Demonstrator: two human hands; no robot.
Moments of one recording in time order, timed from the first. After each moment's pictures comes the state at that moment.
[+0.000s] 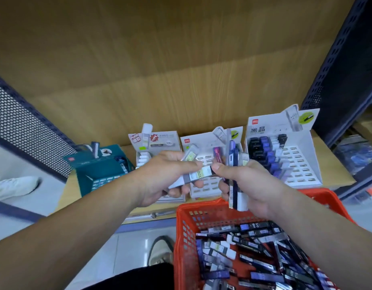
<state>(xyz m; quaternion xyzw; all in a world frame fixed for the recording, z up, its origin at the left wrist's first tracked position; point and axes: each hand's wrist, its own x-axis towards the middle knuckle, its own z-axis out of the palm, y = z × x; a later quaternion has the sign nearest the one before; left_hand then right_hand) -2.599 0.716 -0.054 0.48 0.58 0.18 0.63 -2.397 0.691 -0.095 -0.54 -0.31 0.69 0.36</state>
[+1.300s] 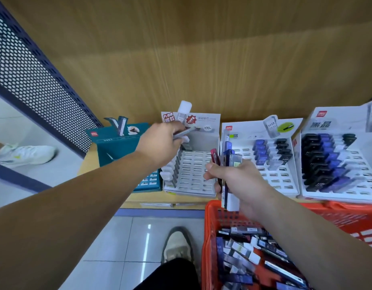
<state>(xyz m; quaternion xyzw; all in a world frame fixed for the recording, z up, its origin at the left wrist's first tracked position) -2.713 0.794 -0.134 0.73 0.65 0.16 0.14 -2.506 0.725 -0.147 -0.60 -0.36 0.64 0.32</state>
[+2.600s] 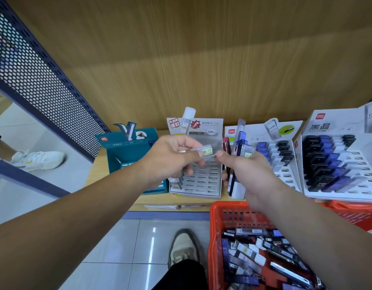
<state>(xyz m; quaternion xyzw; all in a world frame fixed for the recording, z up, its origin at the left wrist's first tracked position) -2.697 0.747 -0.104 0.53 0.61 0.27 0.52 -2.506 0.729 -0.124 -0.59 -0.32 0.62 0.40</state>
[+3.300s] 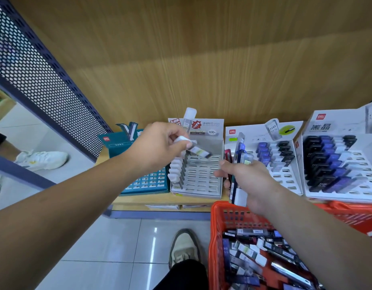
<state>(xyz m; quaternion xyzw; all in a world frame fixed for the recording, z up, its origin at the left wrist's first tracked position) -2.722 0.758 -0.088 0.70 0.62 0.22 0.28 -2.501 0.721 -0.122 -0.61 -0.31 0.65 0.34</state>
